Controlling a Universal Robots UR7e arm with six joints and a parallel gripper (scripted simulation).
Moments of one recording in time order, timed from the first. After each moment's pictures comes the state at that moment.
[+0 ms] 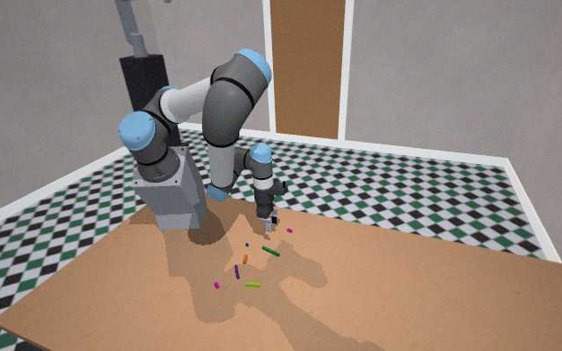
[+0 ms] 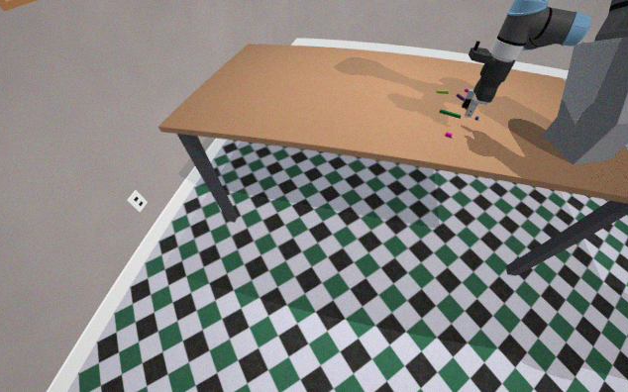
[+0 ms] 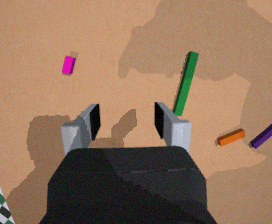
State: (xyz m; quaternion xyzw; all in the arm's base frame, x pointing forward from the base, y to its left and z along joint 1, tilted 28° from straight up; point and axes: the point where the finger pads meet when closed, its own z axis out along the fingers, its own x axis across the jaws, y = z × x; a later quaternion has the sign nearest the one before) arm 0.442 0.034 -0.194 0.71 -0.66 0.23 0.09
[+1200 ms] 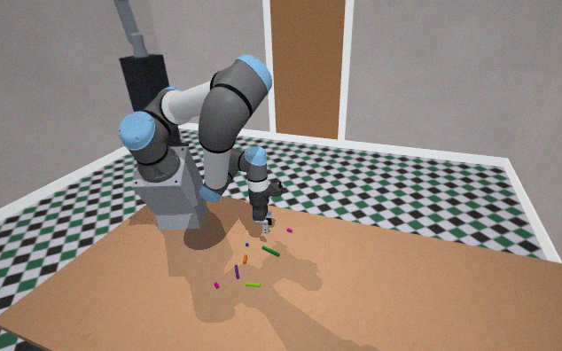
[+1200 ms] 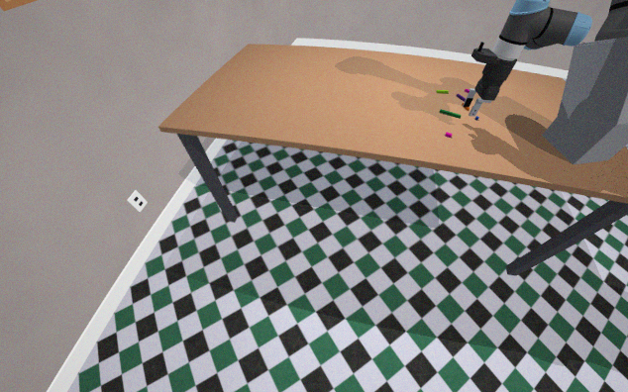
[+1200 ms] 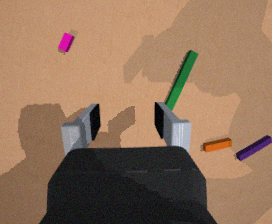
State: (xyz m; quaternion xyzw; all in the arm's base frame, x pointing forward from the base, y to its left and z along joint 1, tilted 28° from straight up) arm 0.430 0.019 -0.192 0.77 -0.59 0.22 0.11
